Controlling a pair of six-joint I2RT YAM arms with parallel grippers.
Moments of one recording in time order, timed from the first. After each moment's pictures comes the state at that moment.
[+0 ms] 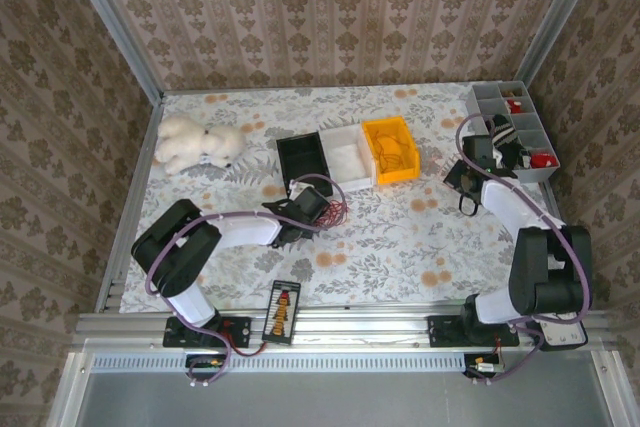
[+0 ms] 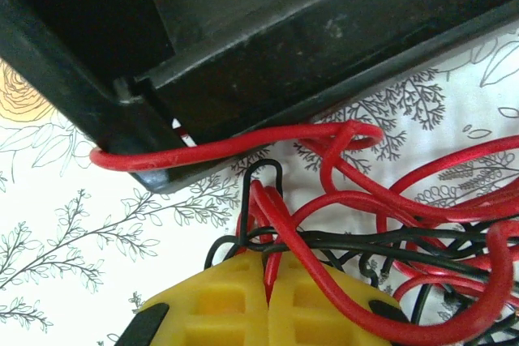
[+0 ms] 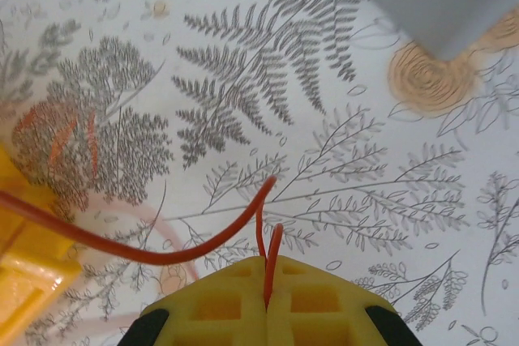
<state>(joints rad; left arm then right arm) -0.87 1.67 0.80 -0.25 -0.43 -0.50 -0.04 1.43 0.86 -0.40 0.18 0.61</state>
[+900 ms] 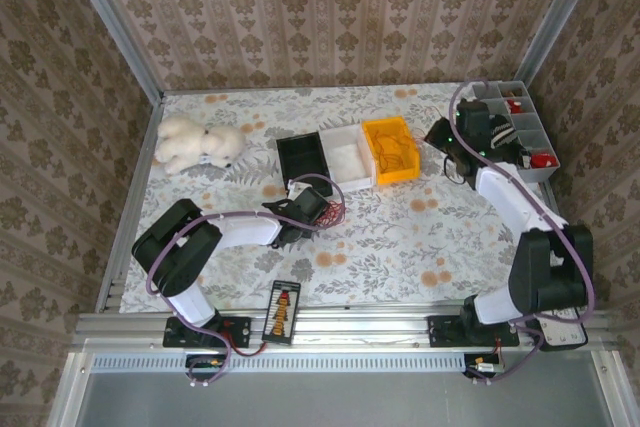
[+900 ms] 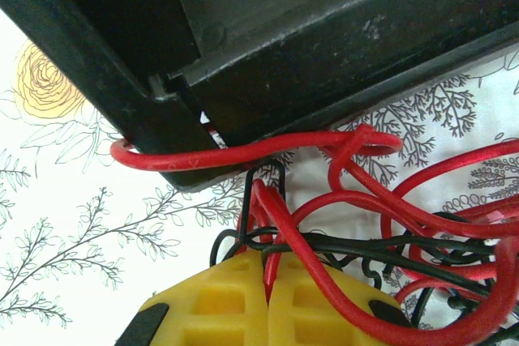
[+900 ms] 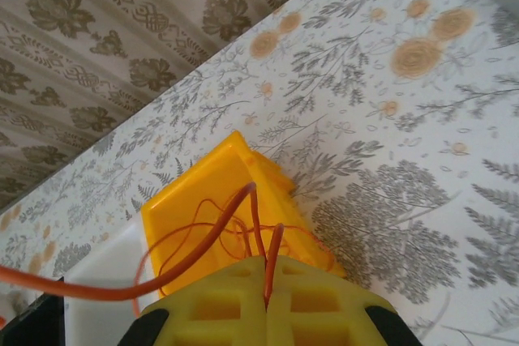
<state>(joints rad) -0.87 1.68 0.80 -0.25 -0.46 -0.50 0.07 1.47 1.05 -0.16 -0.02 0.62</state>
